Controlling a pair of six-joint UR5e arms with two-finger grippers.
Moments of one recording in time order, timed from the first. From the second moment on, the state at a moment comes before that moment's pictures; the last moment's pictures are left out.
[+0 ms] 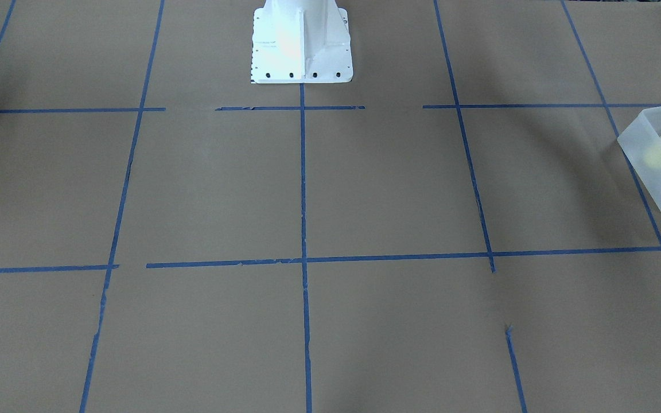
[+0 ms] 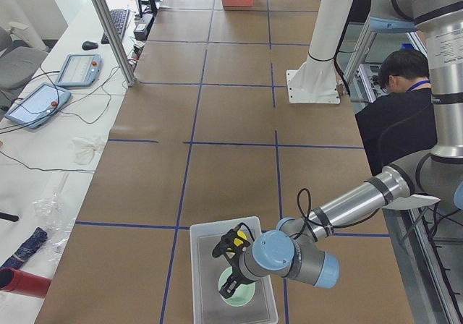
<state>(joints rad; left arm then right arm) -1.69 -1.31 -1.43 -2.39 -2.32 0.34 1.75 -1.69 1.54 -1.31 2.39 -0.28</state>
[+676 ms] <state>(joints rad) -1.58 -1.36 -1.75 -1.98 -2.35 -0.02 1.69 -1.69 1.57 -1.33 2.38 -0.17</state>
